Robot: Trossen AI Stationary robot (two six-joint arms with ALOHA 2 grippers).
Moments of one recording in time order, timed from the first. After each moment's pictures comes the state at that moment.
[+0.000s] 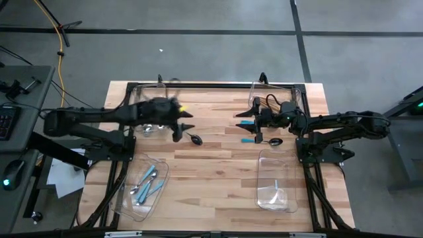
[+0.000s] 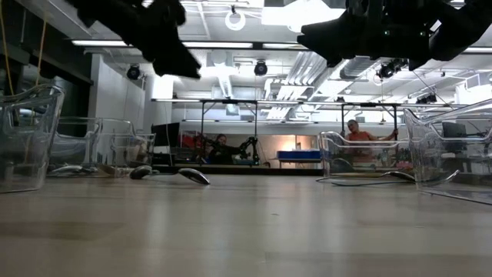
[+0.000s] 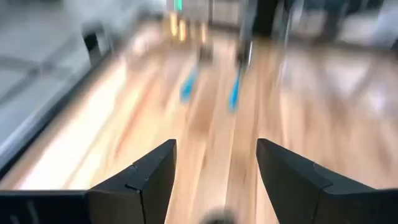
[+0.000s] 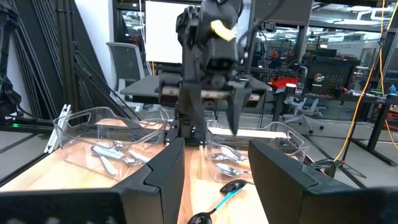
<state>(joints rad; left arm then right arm) 0.21 1.09 0.70 -0.09 0.01 -0.03 -0.25 1.15 0.42 0.83 -0.30 -0.08</state>
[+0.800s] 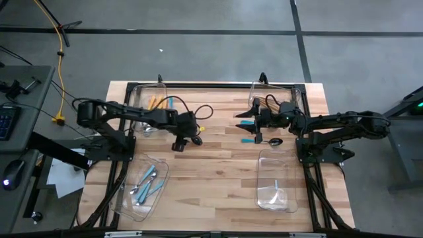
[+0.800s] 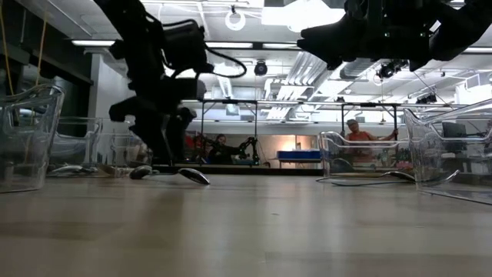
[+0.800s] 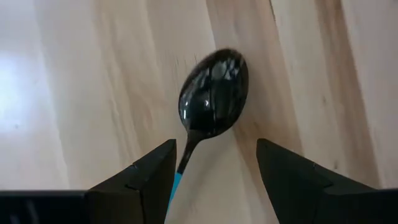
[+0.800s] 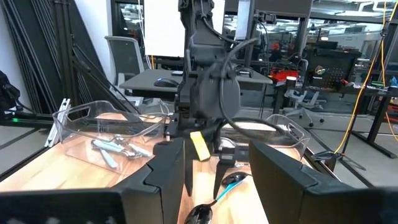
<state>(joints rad) 0.18 1.57 0.87 -0.47 0.01 0.41 -0.25 1.15 0.42 0.80 -0.29 -0.08</state>
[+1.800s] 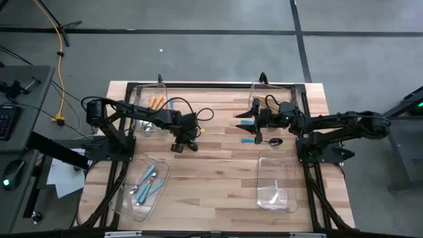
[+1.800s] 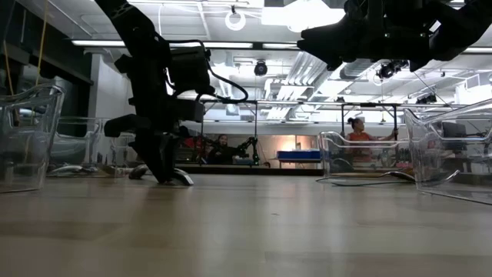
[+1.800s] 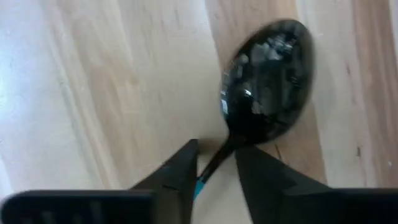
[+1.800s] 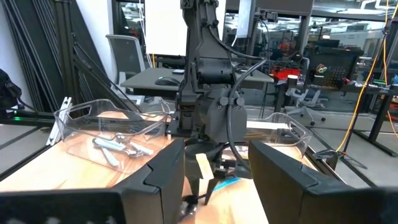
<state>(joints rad) 0.22 1.69 0.87 -0.48 0.05 0.45 -0.25 1.15 0.42 0.79 -0.30 -0.08</state>
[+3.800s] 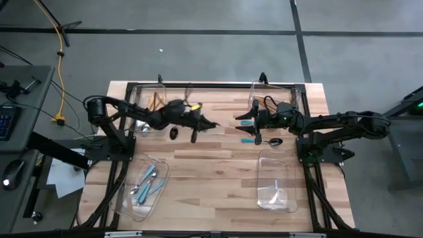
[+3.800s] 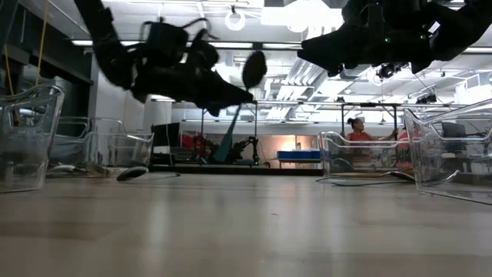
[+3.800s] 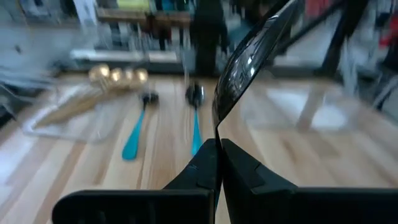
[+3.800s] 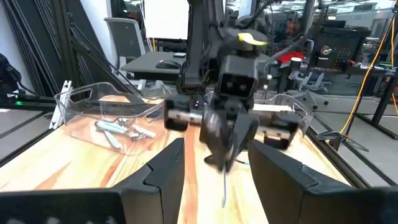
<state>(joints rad) 0.31 1.70 0.65 0.83 0.43 0.04 -0.25 1.15 0.42 0.71 -0.30 -0.09</state>
